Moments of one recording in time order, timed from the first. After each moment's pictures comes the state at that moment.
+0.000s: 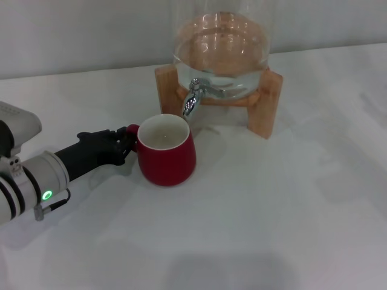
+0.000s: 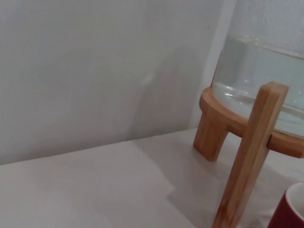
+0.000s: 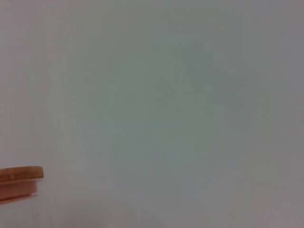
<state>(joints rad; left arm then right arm) -0.78 -2.09 0.36 0.05 -1.18 -0.91 2.14 0.21 2.01 -0.66 -0.60 2.09 1.33 -2.06</state>
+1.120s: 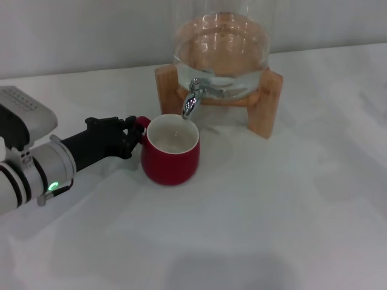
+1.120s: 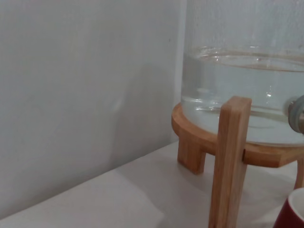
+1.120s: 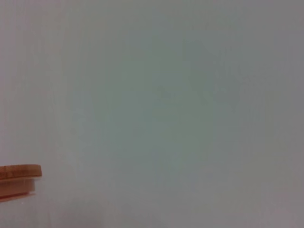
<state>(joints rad) -0.82 -2.09 0.36 0.05 -1.17 -0.92 2.31 0.23 2.01 -0.65 -0.57 2.09 1.32 -2.09</state>
